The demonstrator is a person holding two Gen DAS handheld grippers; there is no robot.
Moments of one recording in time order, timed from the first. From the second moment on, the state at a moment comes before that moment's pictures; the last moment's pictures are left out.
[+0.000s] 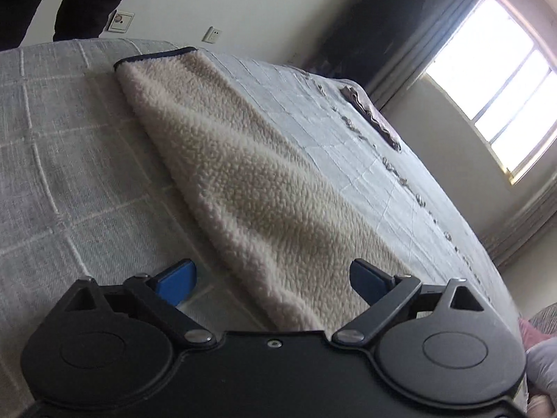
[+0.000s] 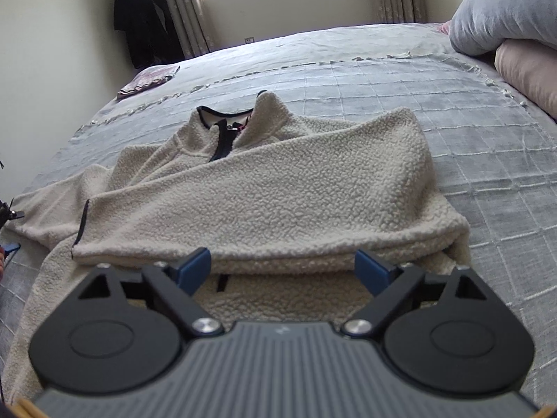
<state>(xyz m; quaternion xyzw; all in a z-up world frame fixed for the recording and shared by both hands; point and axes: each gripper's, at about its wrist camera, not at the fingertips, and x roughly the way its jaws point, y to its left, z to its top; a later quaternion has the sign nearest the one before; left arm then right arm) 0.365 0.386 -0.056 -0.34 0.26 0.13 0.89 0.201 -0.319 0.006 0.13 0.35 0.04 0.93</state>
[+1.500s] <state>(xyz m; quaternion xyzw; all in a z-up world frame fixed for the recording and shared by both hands) 0.274 -0.047 -0.026 -0.08 0.33 -0.35 0.88 0.212 -0.331 0.028 0.17 0.32 0.10 0.93</state>
